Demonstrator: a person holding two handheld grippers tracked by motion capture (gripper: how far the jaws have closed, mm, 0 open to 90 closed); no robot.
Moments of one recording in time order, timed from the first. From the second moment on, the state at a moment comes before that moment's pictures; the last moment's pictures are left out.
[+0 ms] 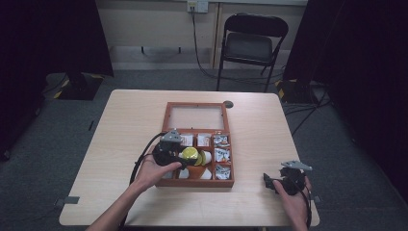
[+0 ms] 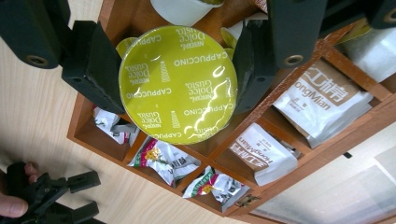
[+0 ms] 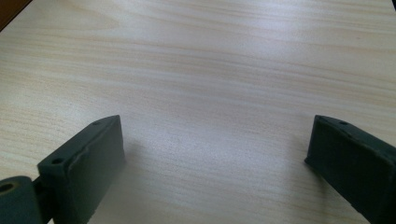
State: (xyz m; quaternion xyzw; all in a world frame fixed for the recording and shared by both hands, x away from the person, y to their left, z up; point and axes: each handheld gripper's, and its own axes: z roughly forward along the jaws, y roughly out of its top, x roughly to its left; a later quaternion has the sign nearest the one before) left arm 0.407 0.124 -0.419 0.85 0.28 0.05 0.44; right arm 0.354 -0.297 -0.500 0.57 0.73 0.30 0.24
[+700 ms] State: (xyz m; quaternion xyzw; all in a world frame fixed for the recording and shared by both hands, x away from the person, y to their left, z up) left arm 0.409 0.149 -0.401 0.83 0.29 0.07 0.46; right arm 0.354 -0.297 -0.500 0.57 0.73 0.30 0.24
